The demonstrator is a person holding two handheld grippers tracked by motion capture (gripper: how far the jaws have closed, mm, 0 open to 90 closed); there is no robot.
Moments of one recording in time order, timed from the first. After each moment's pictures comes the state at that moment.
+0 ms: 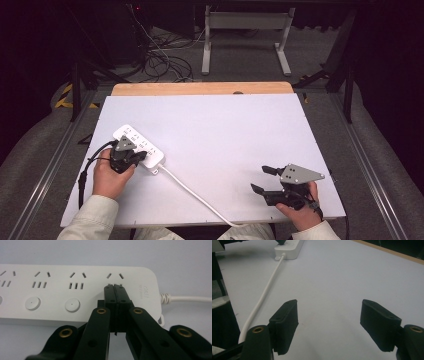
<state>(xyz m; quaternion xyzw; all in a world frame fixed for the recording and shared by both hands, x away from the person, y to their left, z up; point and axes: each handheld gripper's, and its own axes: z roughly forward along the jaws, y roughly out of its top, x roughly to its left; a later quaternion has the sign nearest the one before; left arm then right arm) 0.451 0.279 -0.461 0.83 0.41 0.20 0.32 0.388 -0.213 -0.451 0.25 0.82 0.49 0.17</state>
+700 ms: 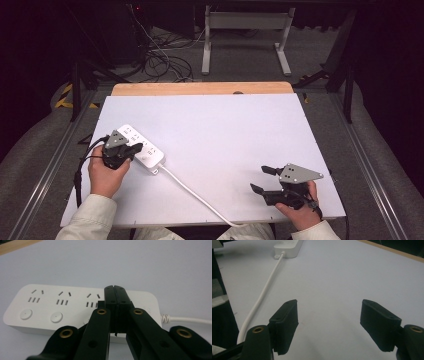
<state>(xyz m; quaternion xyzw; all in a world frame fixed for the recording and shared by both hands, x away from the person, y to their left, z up) 0.448 0.290 -0.440 0.79 0.42 0.23 0.38 0.390 -0.212 -0.453 0.25 0.82 0.49 0.17</state>
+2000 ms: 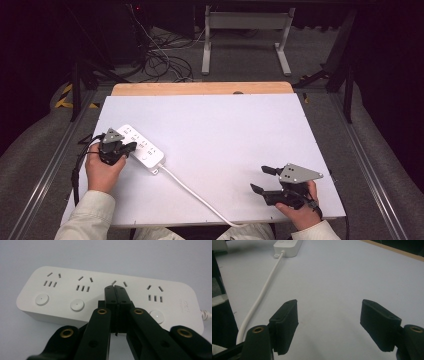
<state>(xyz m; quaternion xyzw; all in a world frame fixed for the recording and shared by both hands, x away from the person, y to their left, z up) 0.466 0.308 -0.459 0.79 0.46 0.22 0.35 0.390 -0.212 -0.454 0.25 0.82 0.49 0.17</state>
